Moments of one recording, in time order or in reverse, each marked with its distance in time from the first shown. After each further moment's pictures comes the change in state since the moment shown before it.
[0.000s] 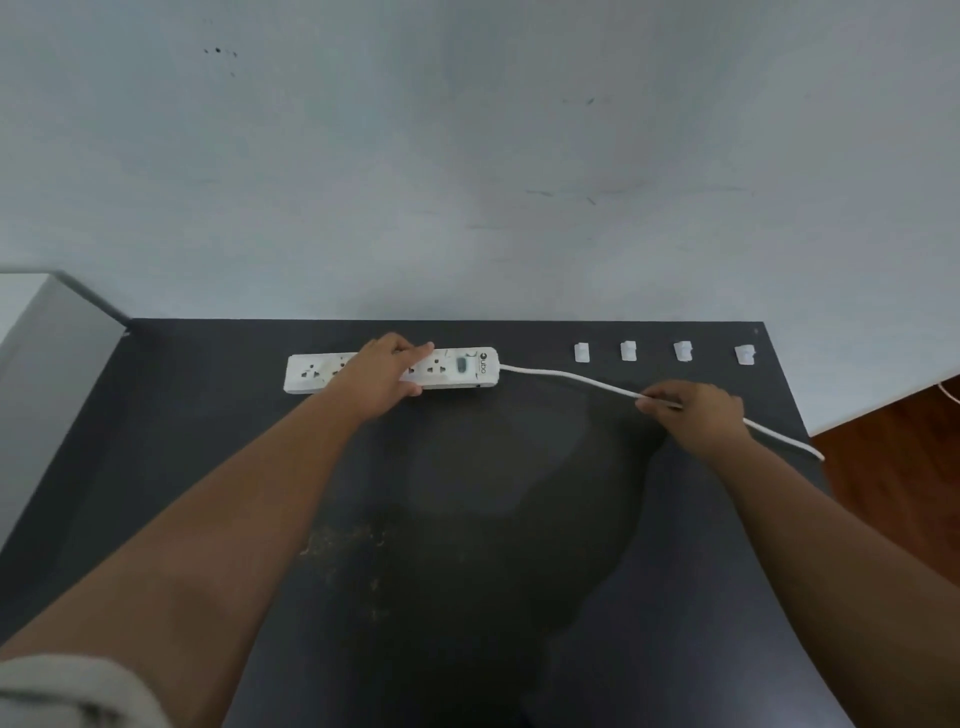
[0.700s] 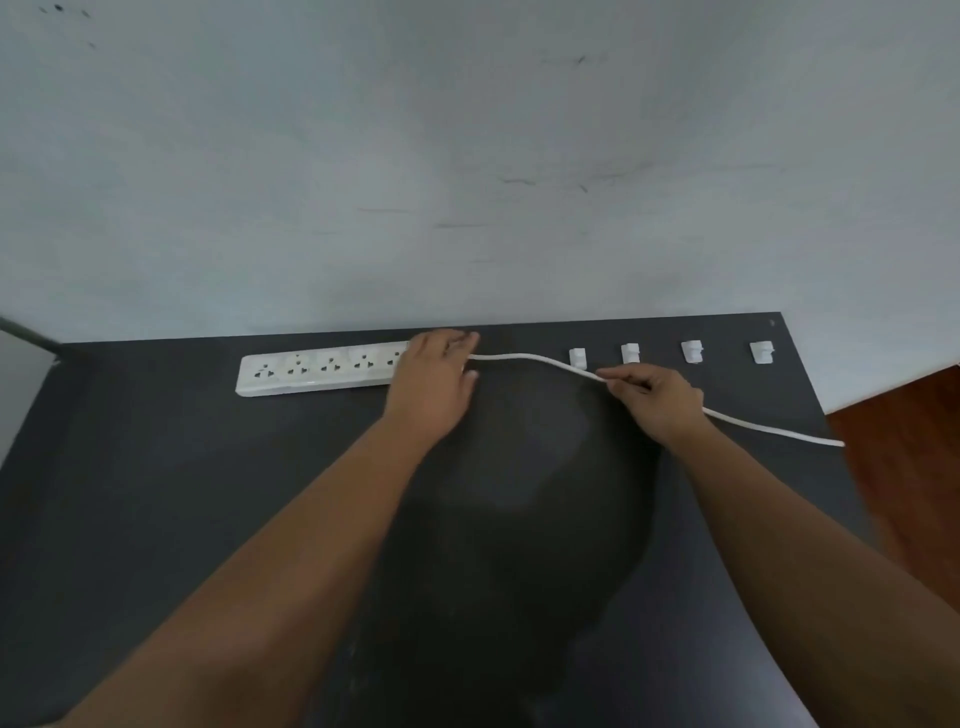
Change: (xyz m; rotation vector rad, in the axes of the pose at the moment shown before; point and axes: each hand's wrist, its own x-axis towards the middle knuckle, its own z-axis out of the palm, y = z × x) left_hand 0.063 0.068 0.047 0.009 0.343 0.102; right_hand 0.053 -0.024 0.035 0.372 -0.021 0.091
